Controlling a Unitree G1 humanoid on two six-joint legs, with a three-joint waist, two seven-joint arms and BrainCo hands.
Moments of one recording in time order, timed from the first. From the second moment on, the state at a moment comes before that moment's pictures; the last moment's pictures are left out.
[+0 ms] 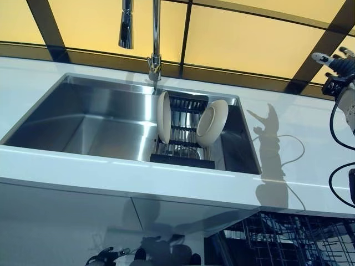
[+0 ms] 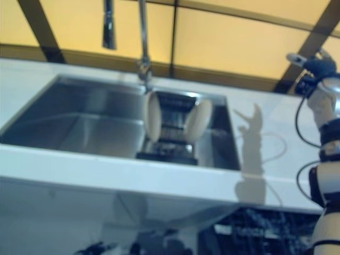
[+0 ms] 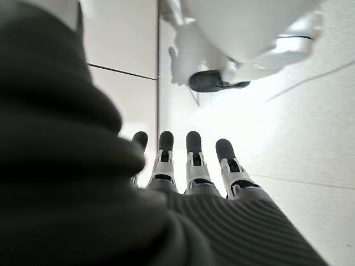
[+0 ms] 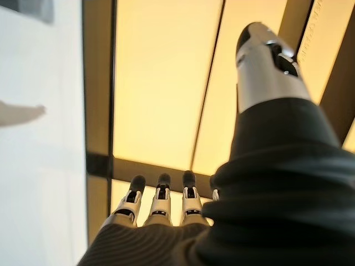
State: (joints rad) left arm -0.05 0.33 -0.28 1.24 -0.26 0.00 0.03; right arm -1.16 -0.93 0.35 0.94 0.86 0.33 -0.08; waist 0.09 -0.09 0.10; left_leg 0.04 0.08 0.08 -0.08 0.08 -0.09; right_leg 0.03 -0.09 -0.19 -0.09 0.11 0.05
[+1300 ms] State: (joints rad) left arm -0.06 0.32 -0.28 1.24 -0.29 -0.01 0.03; right arm -1.18 -0.72 0.47 0.79 0.81 0.57 -0.01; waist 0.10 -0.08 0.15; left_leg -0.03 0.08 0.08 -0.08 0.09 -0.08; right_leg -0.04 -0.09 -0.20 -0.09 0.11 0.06
